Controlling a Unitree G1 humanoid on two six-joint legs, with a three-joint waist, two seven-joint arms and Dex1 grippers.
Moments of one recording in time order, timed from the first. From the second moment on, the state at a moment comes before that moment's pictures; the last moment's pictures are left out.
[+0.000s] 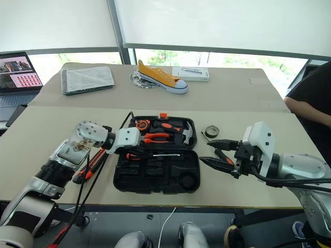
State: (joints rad) left arm -0.75 0.62 -0.40 0.26 0.06 0.09 -1.27; right arm -0.07 -0.90 -0.31 -0.61 0.76 0.64 0.88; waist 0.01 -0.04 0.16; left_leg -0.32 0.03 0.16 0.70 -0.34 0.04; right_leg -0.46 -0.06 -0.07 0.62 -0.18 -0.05
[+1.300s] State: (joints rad) left arm -0.60 0.80 -0.03 -0.16 -0.54 0.69 -1.35; right arm 0.02 -0.68 -0.23 -0.22 0.41 0.54 0.62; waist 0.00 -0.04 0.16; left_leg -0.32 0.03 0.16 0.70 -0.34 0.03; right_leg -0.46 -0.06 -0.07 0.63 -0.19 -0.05
